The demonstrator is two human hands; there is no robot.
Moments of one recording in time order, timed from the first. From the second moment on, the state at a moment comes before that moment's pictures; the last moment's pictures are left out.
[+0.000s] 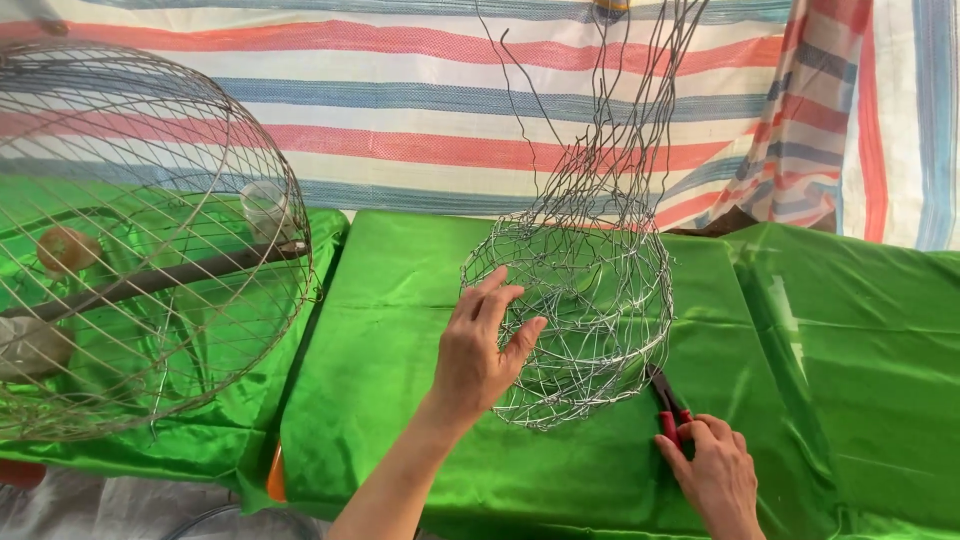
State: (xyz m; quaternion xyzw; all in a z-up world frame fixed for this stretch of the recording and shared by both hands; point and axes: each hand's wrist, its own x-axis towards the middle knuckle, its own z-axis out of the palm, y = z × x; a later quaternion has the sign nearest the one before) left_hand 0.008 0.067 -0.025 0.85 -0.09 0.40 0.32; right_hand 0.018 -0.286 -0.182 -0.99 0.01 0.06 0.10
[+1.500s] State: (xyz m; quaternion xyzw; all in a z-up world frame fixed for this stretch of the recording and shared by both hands) left_hand 0.004 0.098 -0.027 0.83 -0.10 0.32 0.45; right_hand 0.007 -0.311 -0.134 -0.51 0.04 0.04 0.86
